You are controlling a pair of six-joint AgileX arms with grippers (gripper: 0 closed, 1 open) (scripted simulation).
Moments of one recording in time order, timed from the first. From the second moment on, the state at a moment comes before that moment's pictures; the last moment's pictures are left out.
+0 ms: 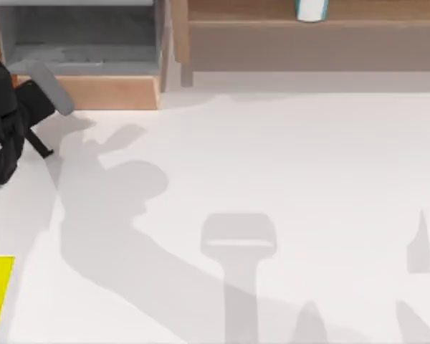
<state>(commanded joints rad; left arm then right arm) -0.28 2.17 1.02 0.87 0.15 0.87 0.00 0.00 0.00 0.00 0.00 0.00</state>
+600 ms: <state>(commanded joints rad) -0.59 2.23 1.12 0.69 -0.06 0.48 0.00 0.00 0.00 0.00 0.00 0.00</state>
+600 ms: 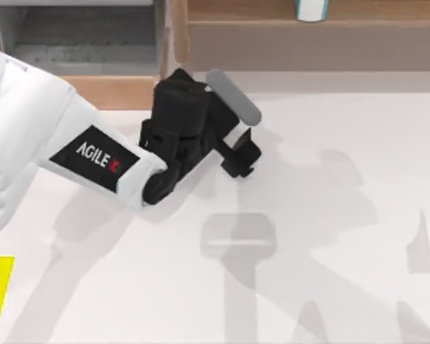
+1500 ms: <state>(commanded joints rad) -0.88 2.41 1.57 0.53 -0.44 0.14 0.00 0.00 0.00 0.00 0.00 0.00</state>
